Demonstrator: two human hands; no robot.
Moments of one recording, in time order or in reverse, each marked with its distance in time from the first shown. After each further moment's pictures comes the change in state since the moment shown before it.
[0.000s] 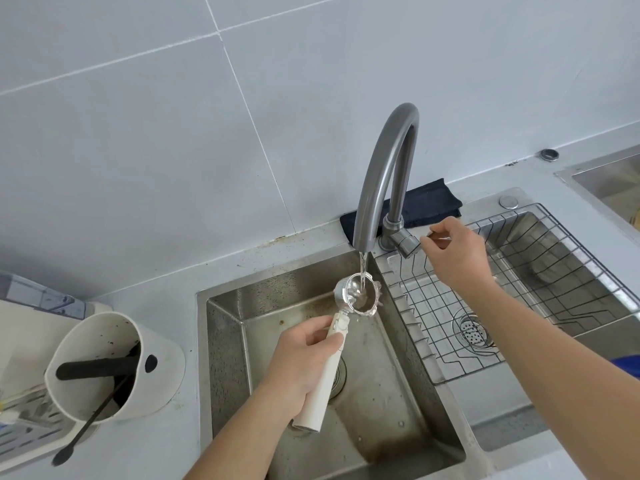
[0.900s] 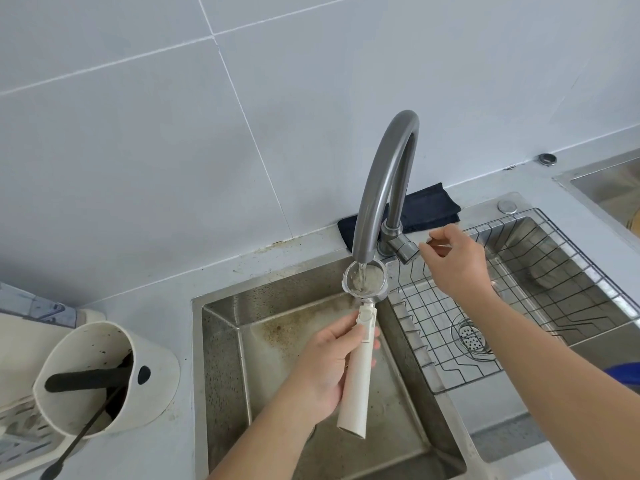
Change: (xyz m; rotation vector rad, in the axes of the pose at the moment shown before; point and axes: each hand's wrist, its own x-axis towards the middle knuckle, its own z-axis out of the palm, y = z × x) left_hand 0.004 0.013 0.030 -0.412 -0.315 -0.103; right_hand 0.000 0.002 0.002 0.034 0.019 0.026
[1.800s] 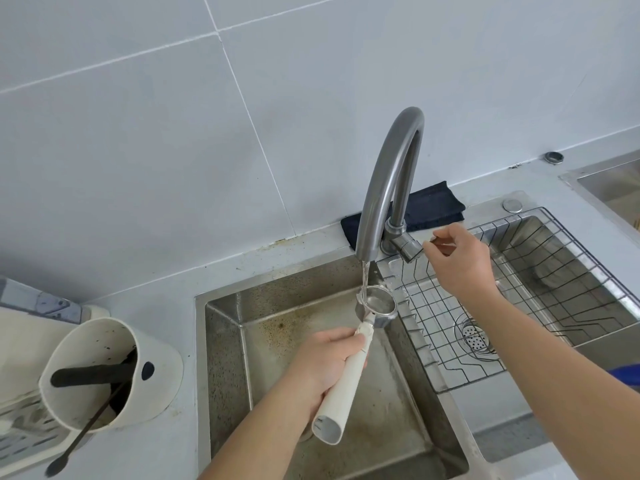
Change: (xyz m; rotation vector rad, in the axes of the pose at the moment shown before) left_hand 0.000 0.006 -0.009 0.381 0.213 -0.118; right_hand -0.001 0.001 0.001 0.008 0.008 -0.003
